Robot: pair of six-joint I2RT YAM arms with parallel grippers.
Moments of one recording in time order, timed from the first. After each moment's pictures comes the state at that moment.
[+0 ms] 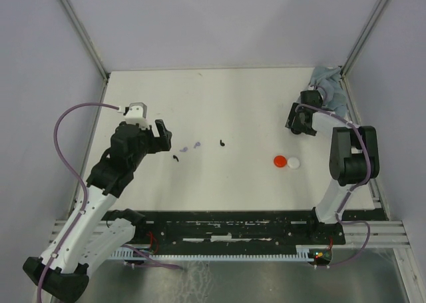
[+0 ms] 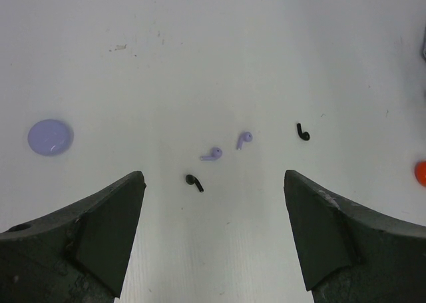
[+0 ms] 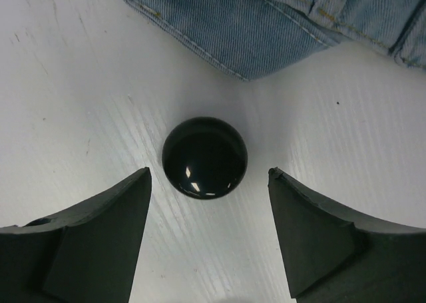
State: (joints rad) left arm -0.41 0.76 0.85 -0.48 -0.22 -0.29; right arm 0.03 1.81 1.12 -0.28 0.19 0.34
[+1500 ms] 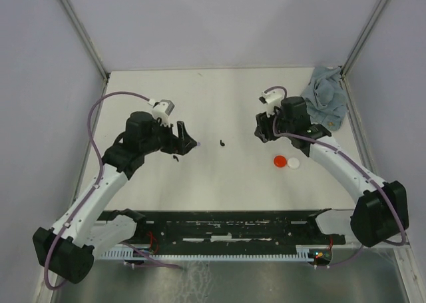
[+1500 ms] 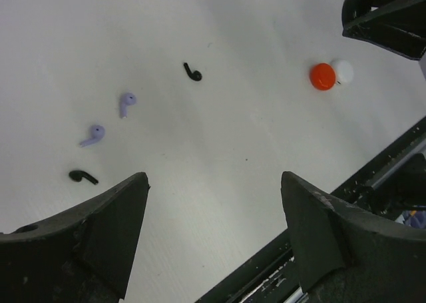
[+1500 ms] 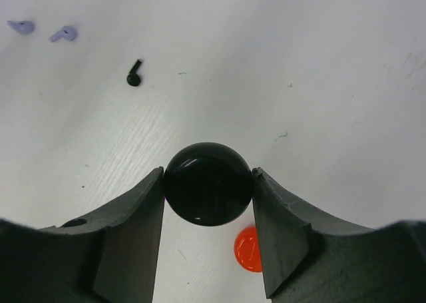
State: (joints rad) left arm -0.40 0.96 0.89 -0.45 0.25 -0.28; right arm 0.37 1.34 1.00 -0.34 -0.17 -0.05
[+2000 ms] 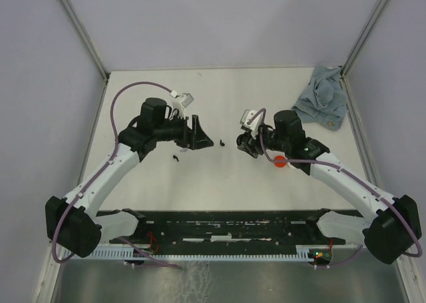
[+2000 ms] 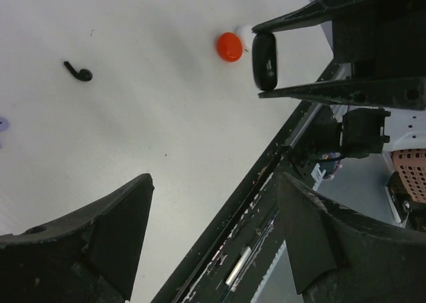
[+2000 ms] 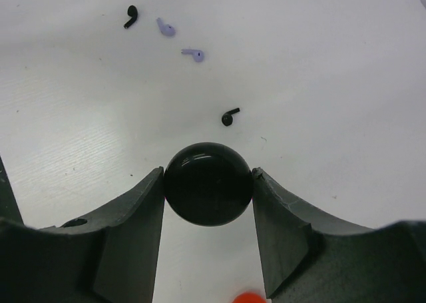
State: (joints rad) left arm -0.42 1.18 1.01 -0.42 0.61 -0.33; right arm 0.56 1.16 0.87 -0.19 -0.41 -0.37
